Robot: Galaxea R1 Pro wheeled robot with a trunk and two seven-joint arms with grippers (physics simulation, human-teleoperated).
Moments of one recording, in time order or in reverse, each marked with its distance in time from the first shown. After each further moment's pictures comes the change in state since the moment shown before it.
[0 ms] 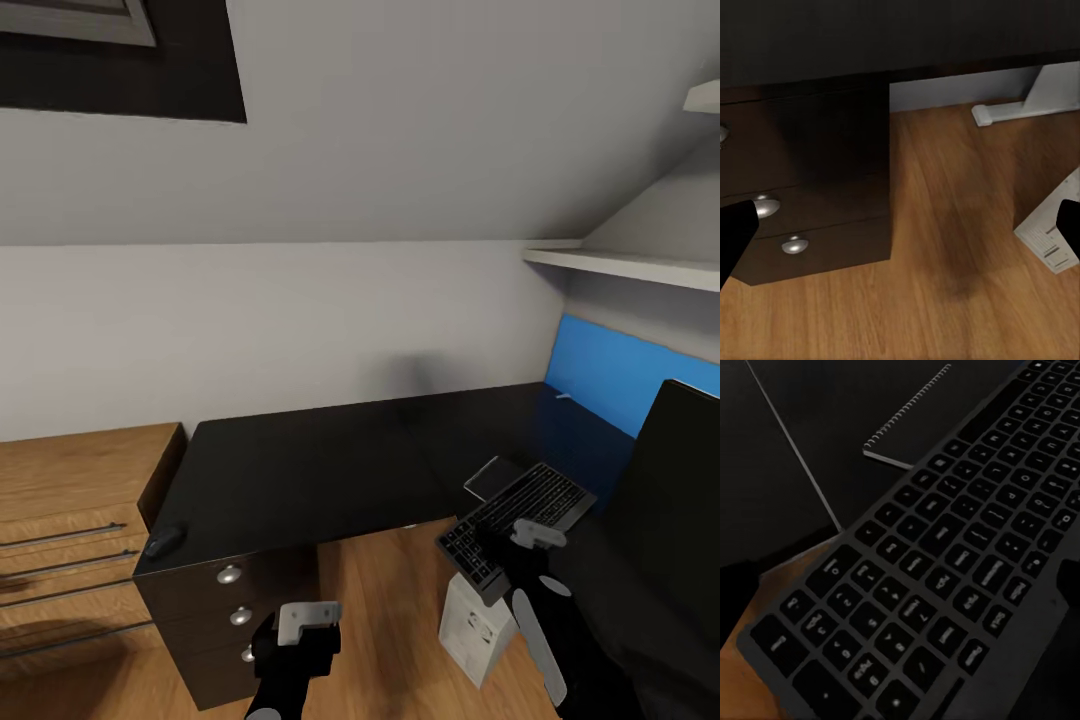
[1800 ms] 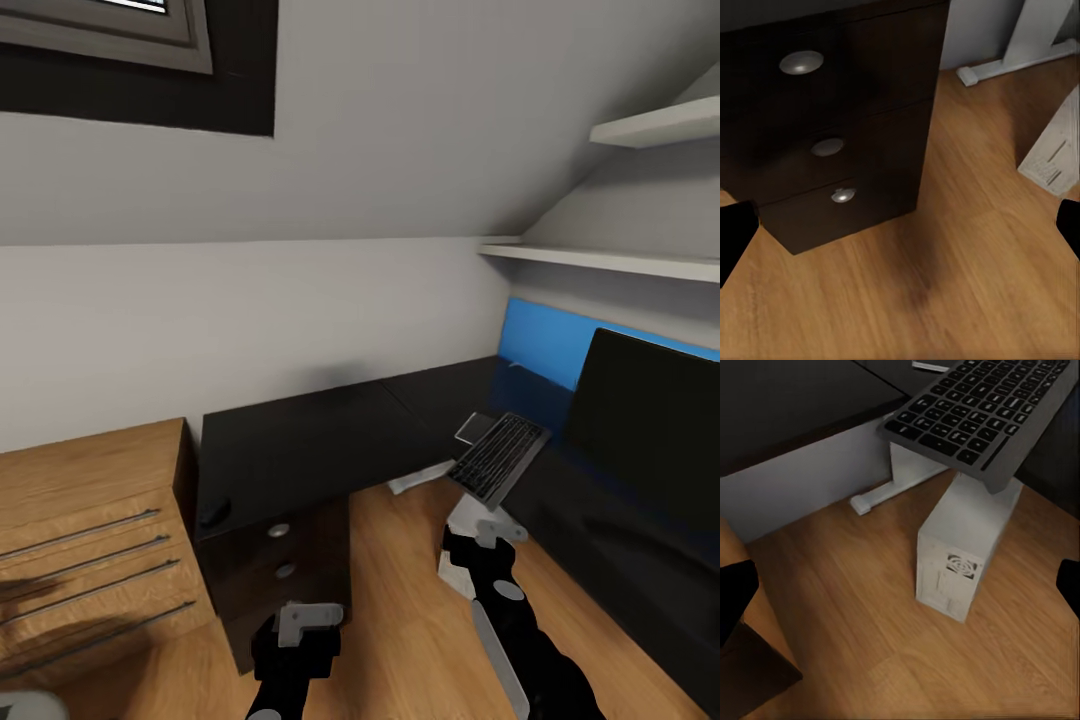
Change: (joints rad) left arm 0.000 -0.001 0.000 0.009 0.000 0.001 0.000; right arm 0.005 0.041 0.189 0.012 0.057 -0.045 -0.125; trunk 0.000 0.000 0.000
